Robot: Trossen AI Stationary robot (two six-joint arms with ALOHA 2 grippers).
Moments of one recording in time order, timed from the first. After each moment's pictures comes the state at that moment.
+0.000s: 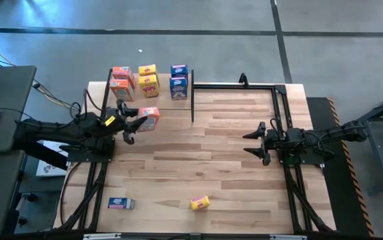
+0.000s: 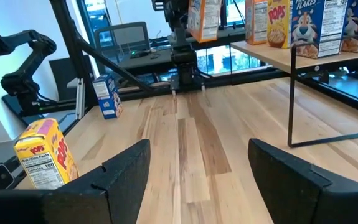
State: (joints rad) left arm -0.03 0.42 0.28 0.37 -0.37 0.00; right arm 0.19 0.17 0.01 0.13 0.19 0.15
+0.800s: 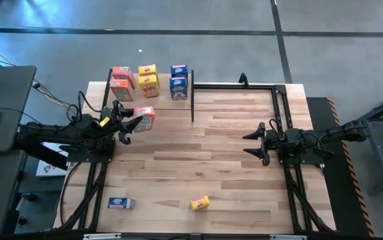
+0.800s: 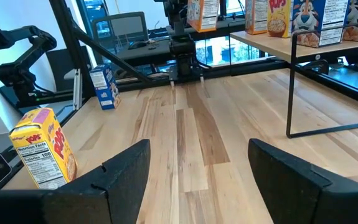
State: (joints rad) left arm -0.03 0.29 0.21 0.36 -0.38 0.00; right arm 0.19 0.17 0.01 0.09 0.19 0.16
